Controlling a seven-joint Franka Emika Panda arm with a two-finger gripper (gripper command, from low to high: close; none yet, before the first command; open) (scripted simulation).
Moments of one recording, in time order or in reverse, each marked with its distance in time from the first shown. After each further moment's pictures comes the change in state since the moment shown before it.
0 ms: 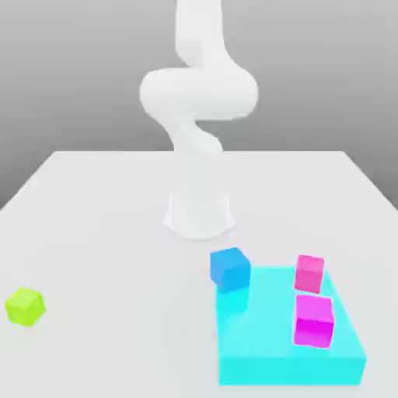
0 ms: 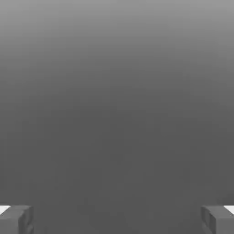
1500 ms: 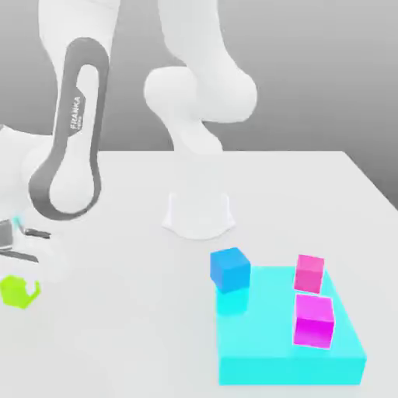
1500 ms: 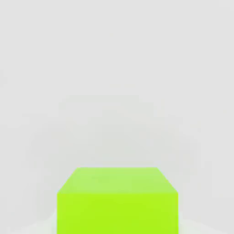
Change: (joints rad) arm -0.313 0.899 -0.313 -0.248 0.219 0.396 -0.598
